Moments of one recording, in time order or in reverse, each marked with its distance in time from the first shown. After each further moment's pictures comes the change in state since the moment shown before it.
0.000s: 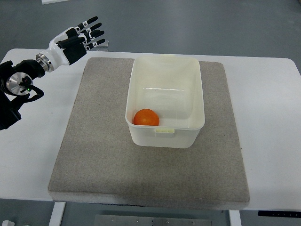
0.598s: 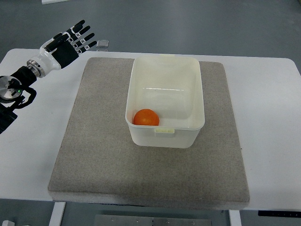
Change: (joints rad) left arm 0.069 0.024 -0.125 0.001 -0.199 -0.004 0.147; right arm -0.002 0.000 -0.002 0.014 0.004 0.002 0.000
